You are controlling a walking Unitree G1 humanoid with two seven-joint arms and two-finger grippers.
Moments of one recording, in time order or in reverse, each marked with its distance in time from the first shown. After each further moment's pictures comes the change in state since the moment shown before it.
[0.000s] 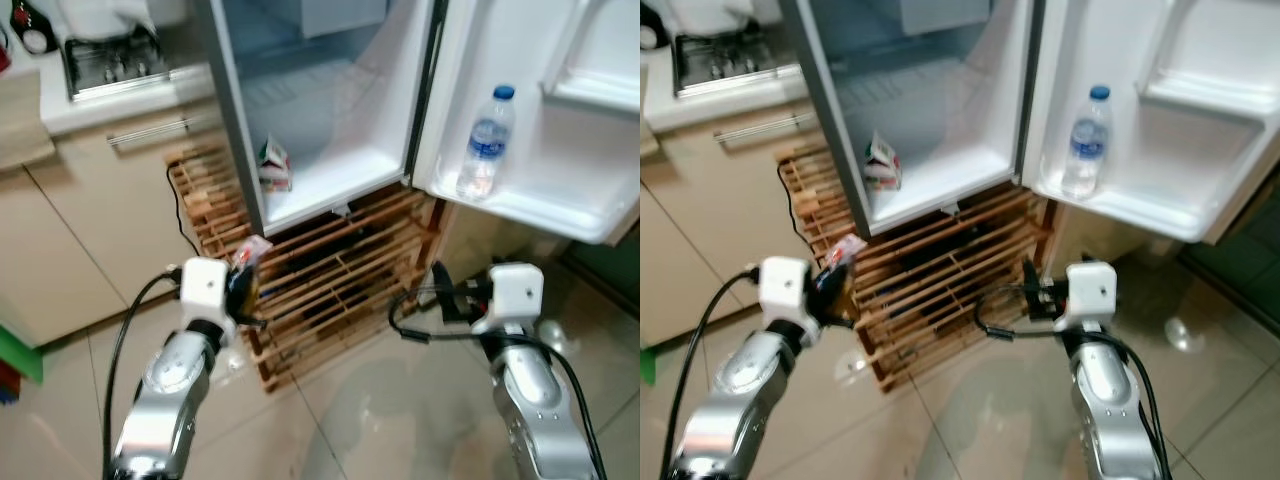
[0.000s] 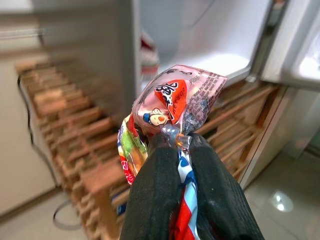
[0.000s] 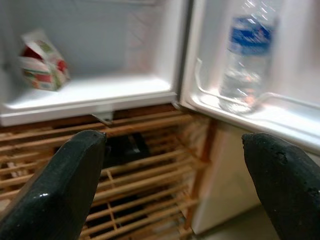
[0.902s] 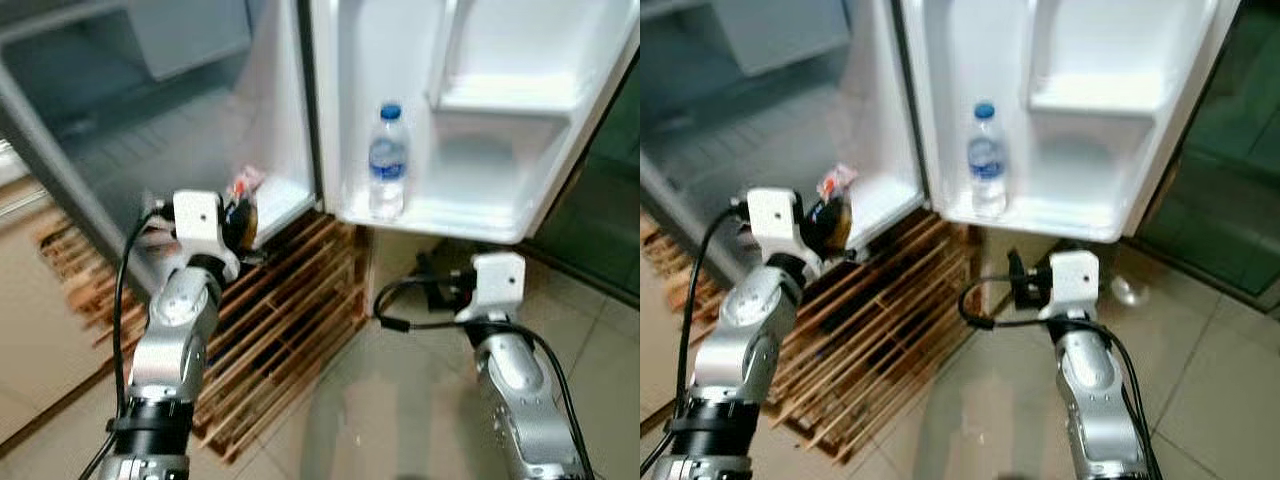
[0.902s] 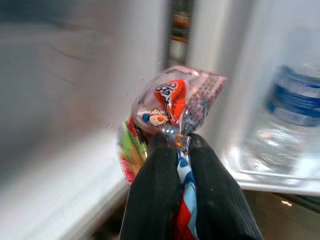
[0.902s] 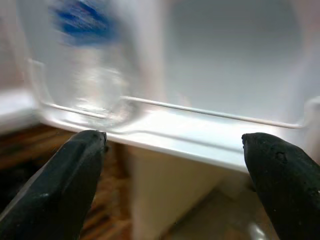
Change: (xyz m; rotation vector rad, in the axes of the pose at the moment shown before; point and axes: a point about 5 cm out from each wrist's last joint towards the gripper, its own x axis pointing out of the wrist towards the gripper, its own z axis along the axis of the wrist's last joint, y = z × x) left arm 0.049 -0.016 0.048 -0.098 -0.123 -0.007; right arm 0.008 -0.003 0.001 -0.018 -0.009 -0.028
